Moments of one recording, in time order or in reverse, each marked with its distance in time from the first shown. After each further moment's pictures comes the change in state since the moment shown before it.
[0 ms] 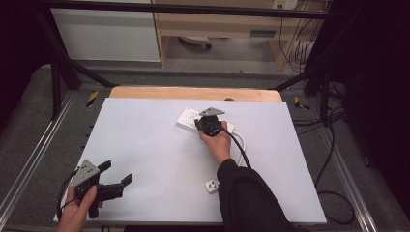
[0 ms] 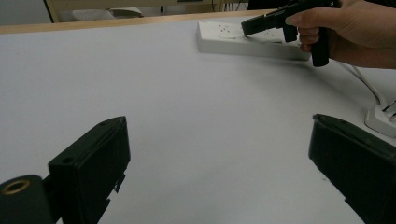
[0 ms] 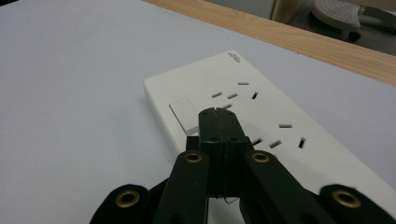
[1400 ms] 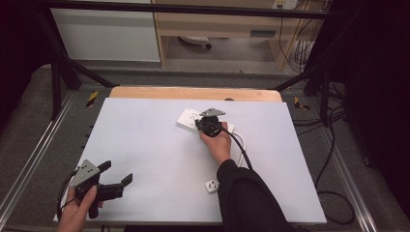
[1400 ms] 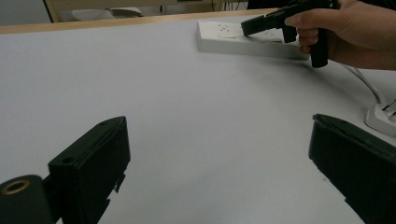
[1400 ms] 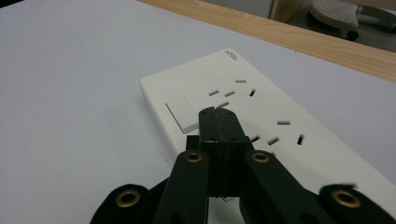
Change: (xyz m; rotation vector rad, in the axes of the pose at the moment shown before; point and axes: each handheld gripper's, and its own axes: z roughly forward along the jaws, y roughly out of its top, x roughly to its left) left arm 0.000 0.000 0.000 0.002 -0.003 0.003; right arm -0.001 -0.003 0.001 -0.009 -0.004 0.014
